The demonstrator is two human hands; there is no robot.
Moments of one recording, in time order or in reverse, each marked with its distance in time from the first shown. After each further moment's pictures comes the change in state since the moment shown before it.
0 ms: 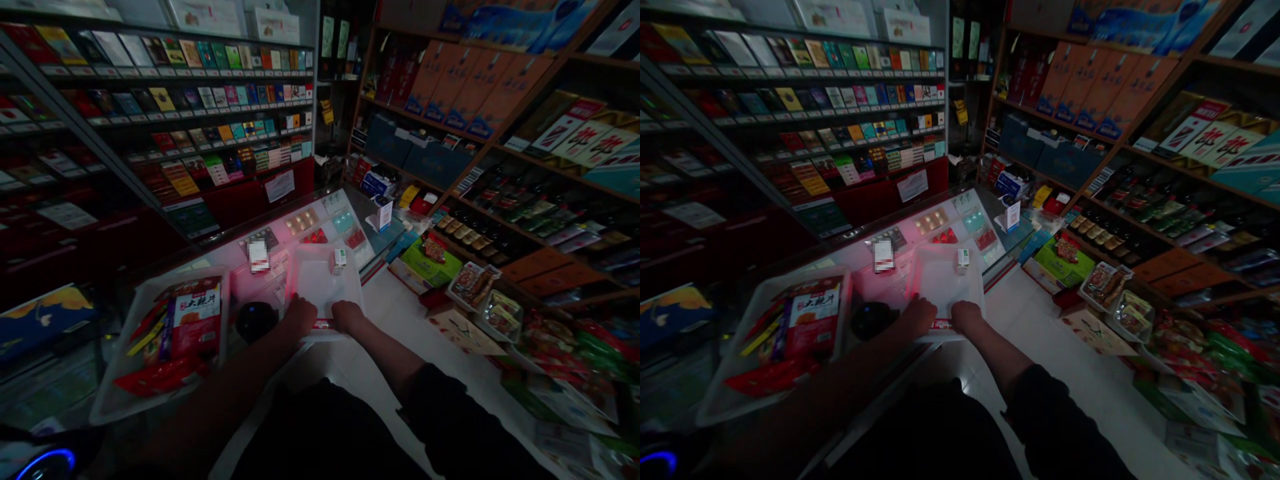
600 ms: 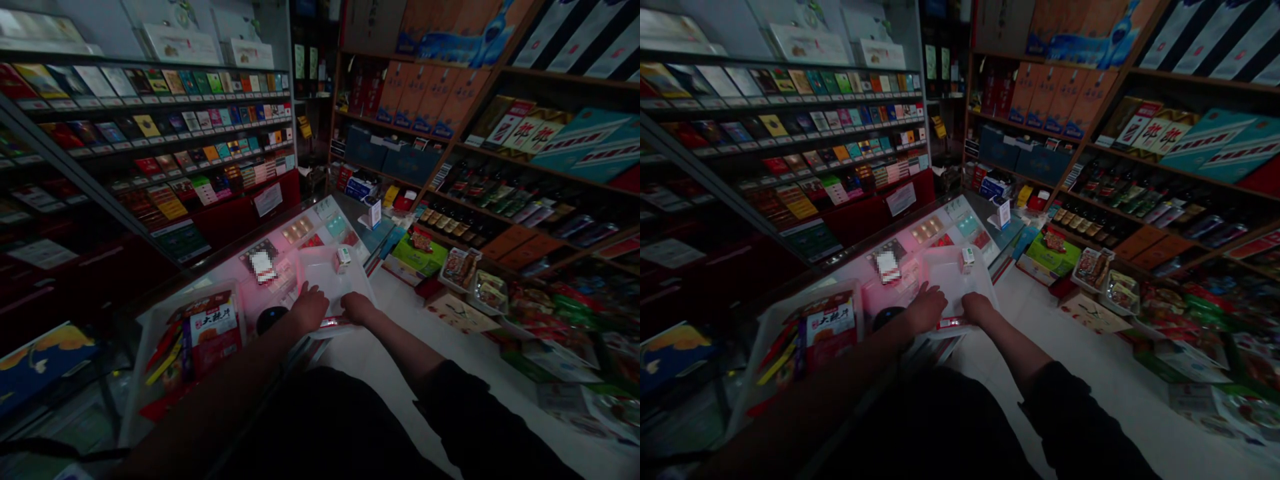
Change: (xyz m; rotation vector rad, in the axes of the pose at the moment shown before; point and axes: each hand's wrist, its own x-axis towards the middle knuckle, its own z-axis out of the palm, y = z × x) left_hand -0.047 -0.033 -0.055 0.056 0.165 0.258; right_hand -0.020 -0.023 -0.009 0.120 0.170 0.084
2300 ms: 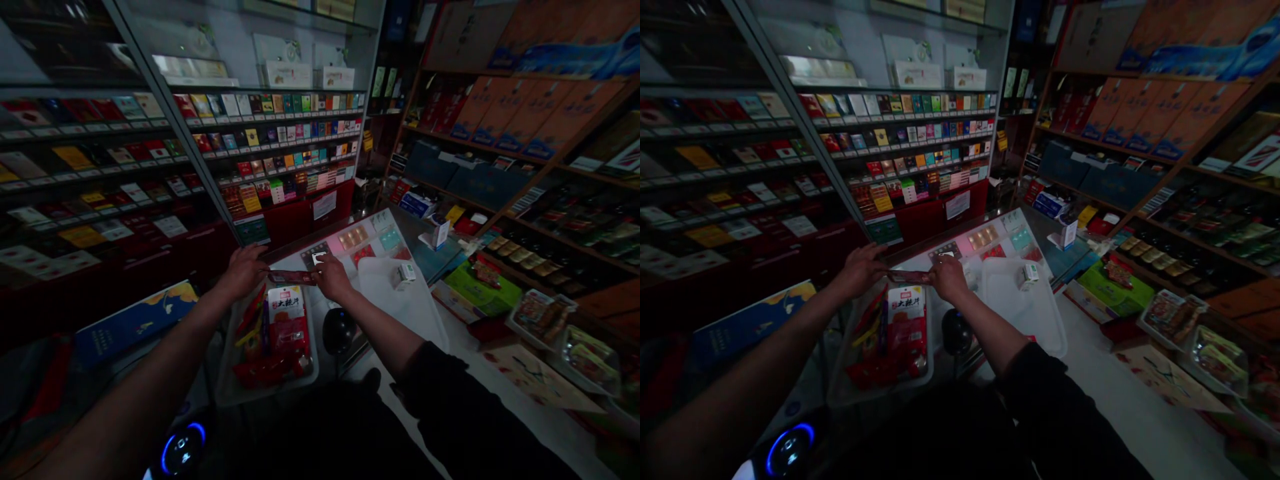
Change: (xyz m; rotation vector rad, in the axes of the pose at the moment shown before) left_hand -0.241 -0.262 -0.030 -0.012 0.360 -0.540; right_hand 0.086 -0.245 -0.078 0.350 0.588 -0.517
